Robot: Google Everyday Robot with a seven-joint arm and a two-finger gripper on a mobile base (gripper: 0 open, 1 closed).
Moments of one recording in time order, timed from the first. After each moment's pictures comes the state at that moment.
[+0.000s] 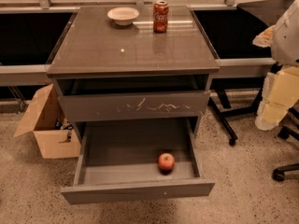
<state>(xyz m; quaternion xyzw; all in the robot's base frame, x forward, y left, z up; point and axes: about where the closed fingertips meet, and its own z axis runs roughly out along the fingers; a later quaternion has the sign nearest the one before) 0.438 -0.216 0.978 -0.60 0.78 -0.04 0.16</state>
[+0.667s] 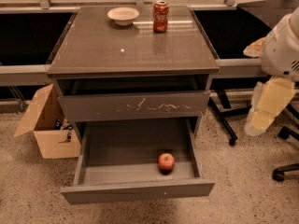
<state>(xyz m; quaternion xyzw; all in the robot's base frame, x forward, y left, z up) 0.444 -0.208 0.956 -0.61 0.78 -0.01 0.17</state>
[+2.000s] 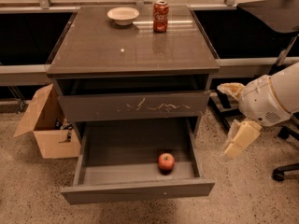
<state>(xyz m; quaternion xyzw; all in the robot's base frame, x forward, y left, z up) 0.452 -0.178 0.848 -0.61 0.73 0.14 0.29</state>
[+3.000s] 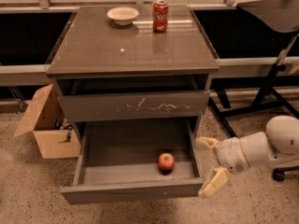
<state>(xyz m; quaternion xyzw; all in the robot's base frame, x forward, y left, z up) 0.439 -0.159 0.655 -0.55 0.70 0.33 0.31</state>
